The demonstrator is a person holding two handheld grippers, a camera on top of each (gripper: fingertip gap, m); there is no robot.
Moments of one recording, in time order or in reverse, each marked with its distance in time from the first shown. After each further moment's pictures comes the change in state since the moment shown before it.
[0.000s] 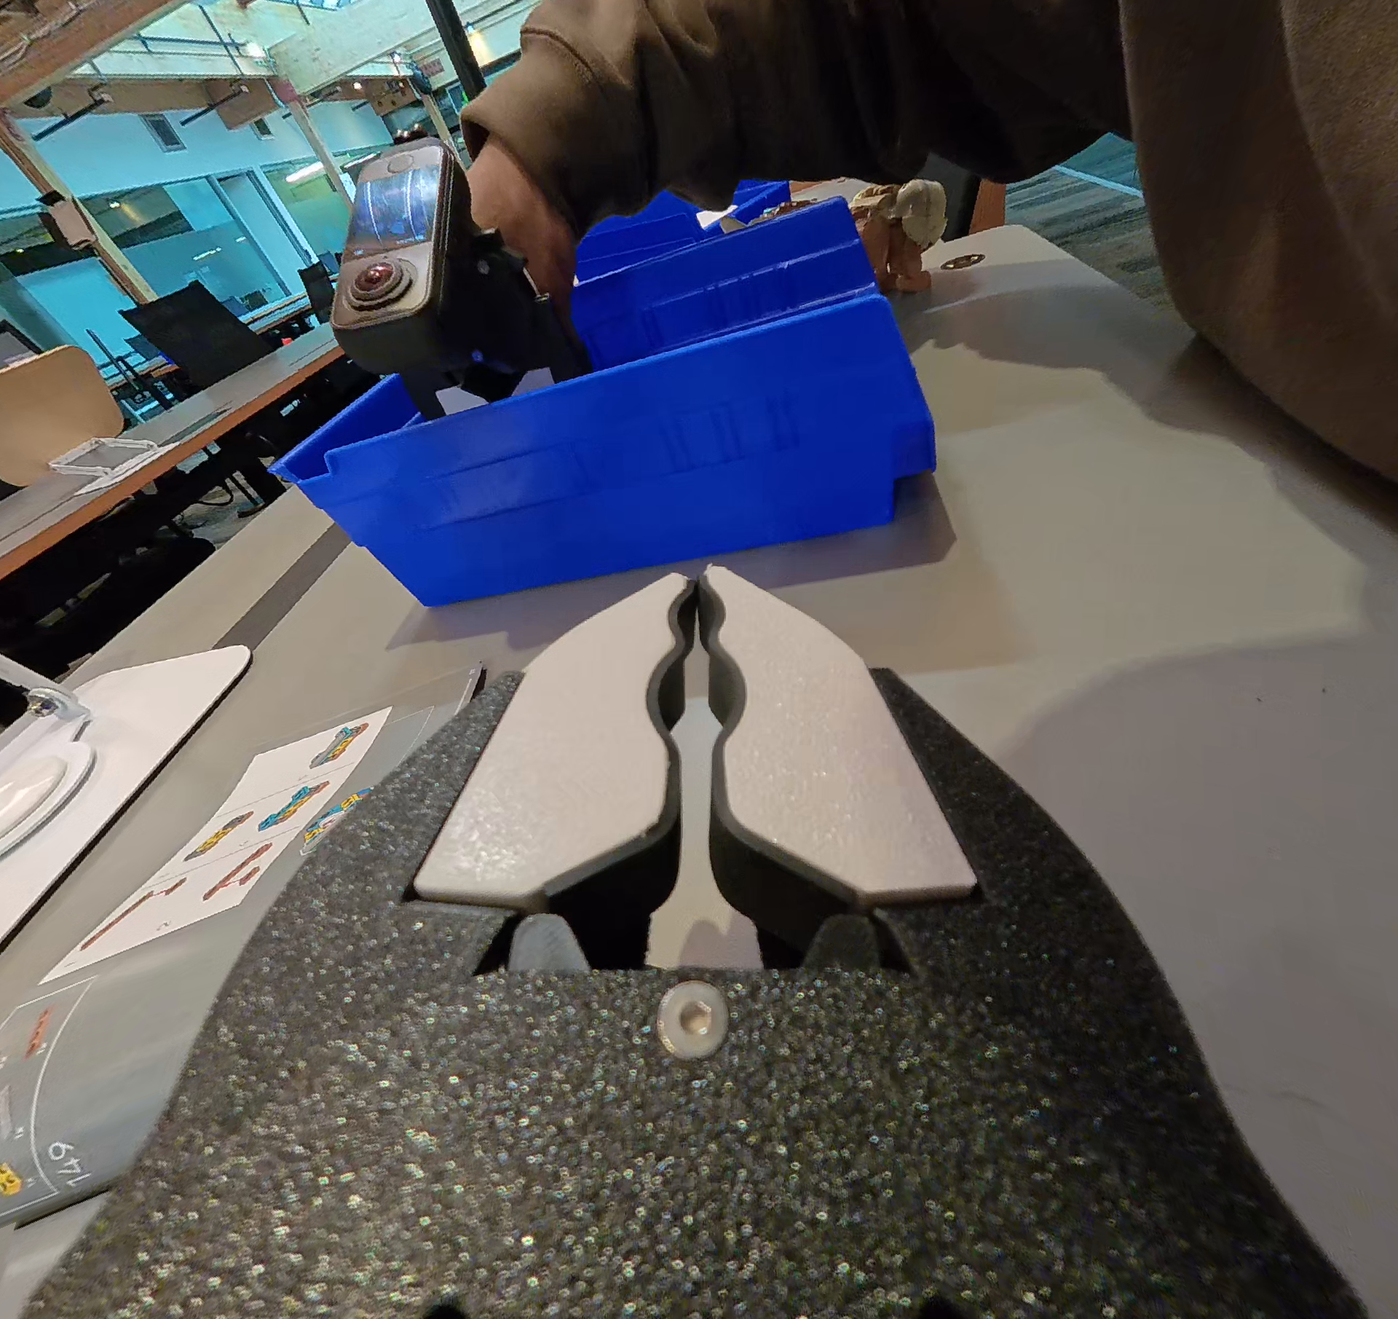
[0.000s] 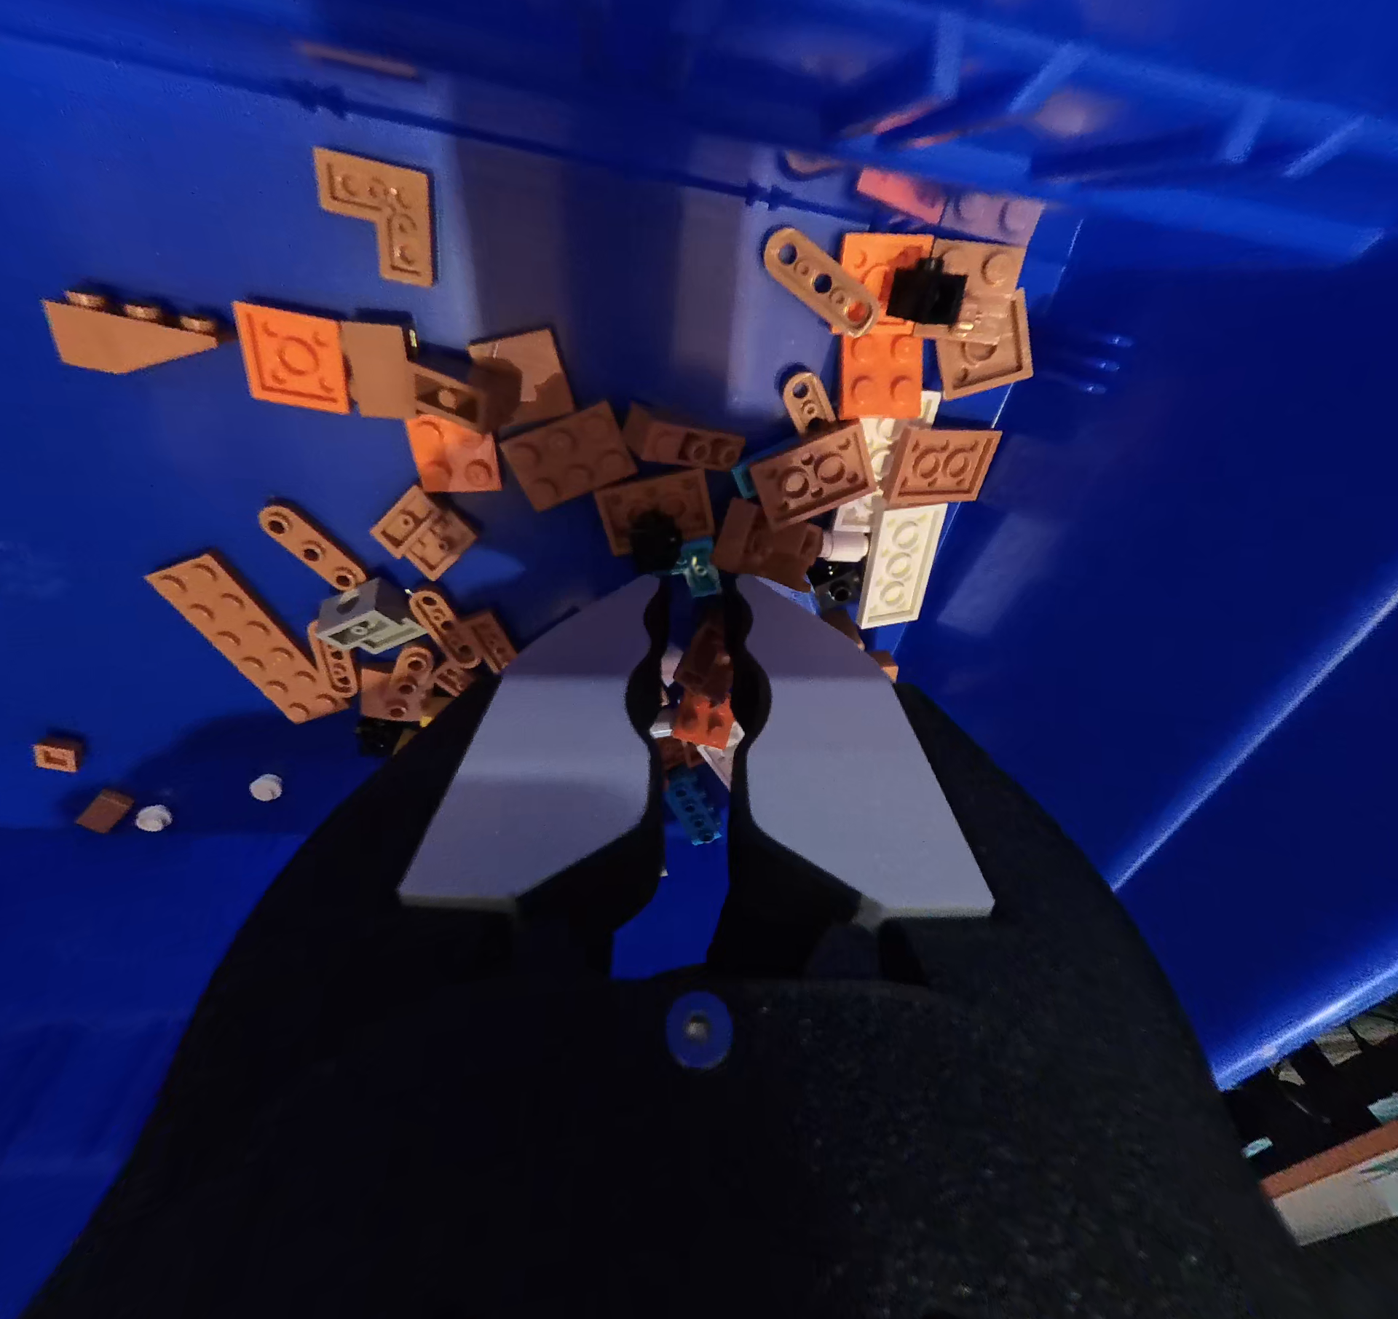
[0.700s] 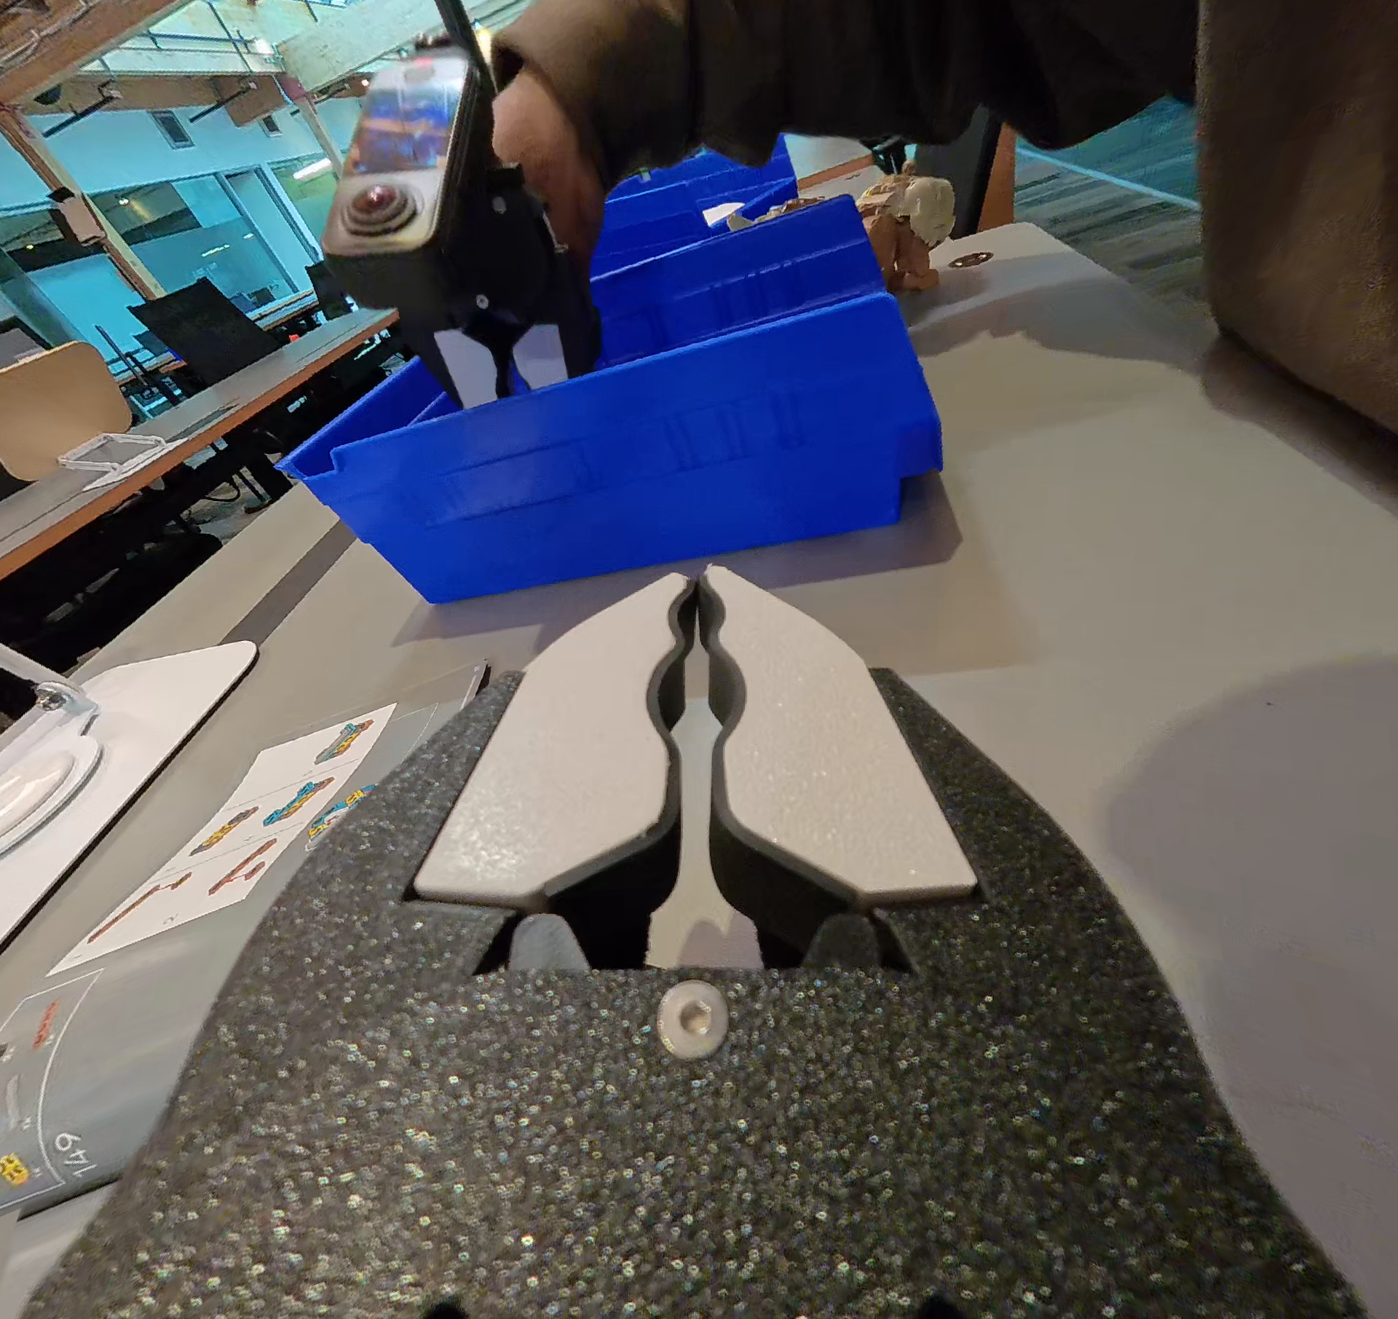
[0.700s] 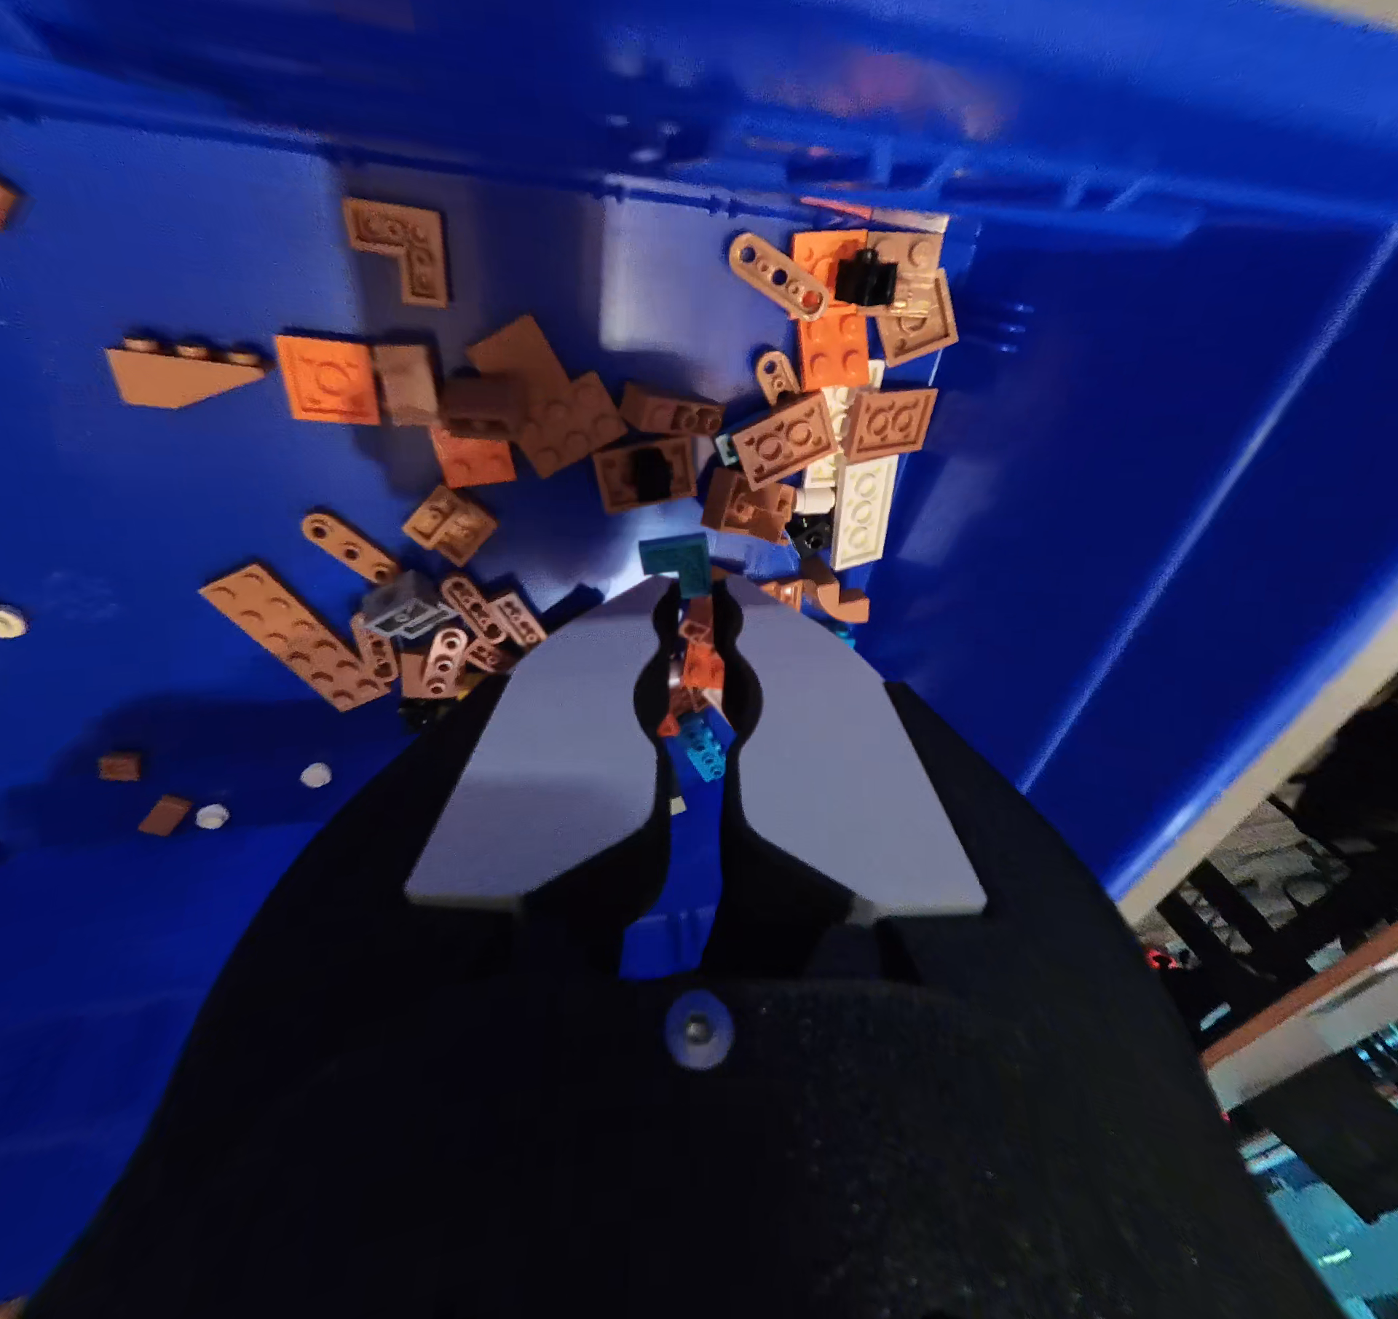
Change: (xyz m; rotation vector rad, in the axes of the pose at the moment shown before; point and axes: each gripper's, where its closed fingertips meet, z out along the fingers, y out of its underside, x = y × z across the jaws) left arm -0.002 0.000 0.000 -0.003 -0.009 -0.001; right arm 0.000 -0.002 -0.025 -0.042 0.119 0.060
